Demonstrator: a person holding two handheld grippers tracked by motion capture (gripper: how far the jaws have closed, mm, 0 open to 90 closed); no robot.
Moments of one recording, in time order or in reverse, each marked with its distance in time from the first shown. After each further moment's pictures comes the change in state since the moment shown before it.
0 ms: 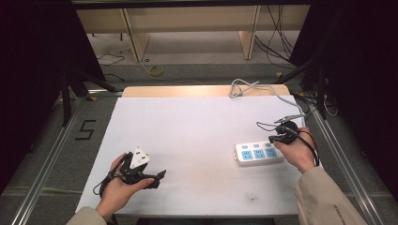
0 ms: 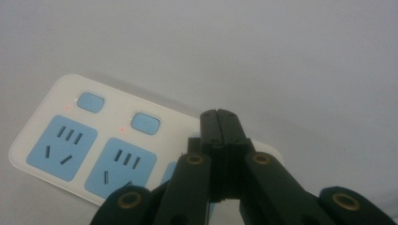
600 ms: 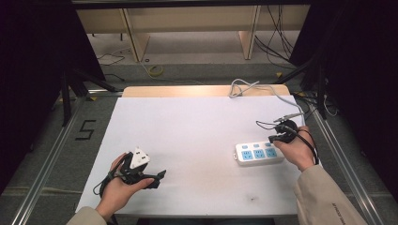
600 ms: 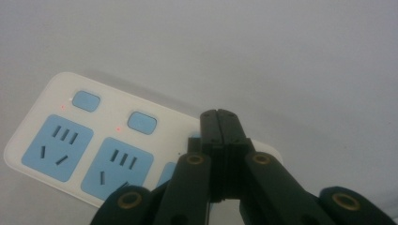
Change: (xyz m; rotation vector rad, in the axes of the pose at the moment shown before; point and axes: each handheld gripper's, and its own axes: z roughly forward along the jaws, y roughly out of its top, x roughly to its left) left arm 0.000 0.000 0.000 0.002 -0.001 0.001; right arm -0.002 0.003 0.003 0.032 0.004 0.003
